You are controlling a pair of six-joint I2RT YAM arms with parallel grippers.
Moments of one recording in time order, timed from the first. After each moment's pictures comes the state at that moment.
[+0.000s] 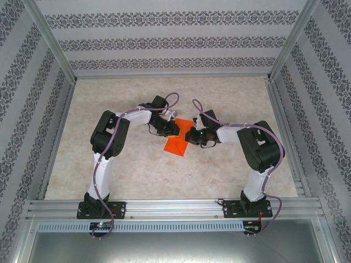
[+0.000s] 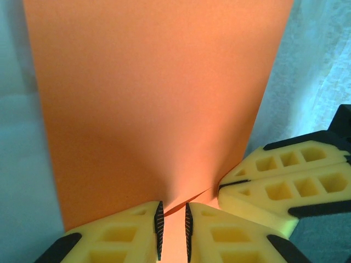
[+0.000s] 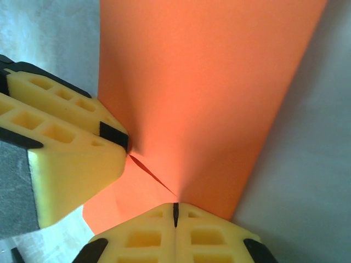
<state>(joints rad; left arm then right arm) -0.44 2.21 1.52 -0.56 0.71 -0.35 0.40 1.84 0.89 -0.04 -0.55 0.64</state>
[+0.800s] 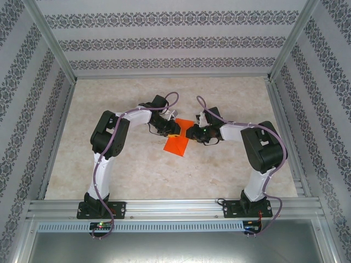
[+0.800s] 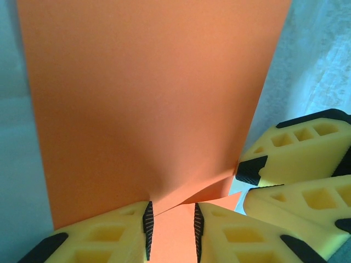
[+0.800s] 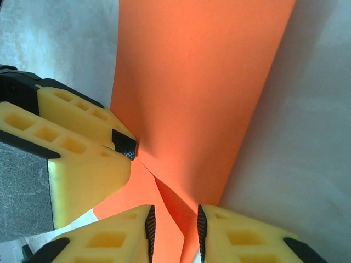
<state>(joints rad) -0.44 2.20 1.53 -0.56 0.71 -0.39 0.36 1.83 0.91 -0.07 -0.60 0.62</state>
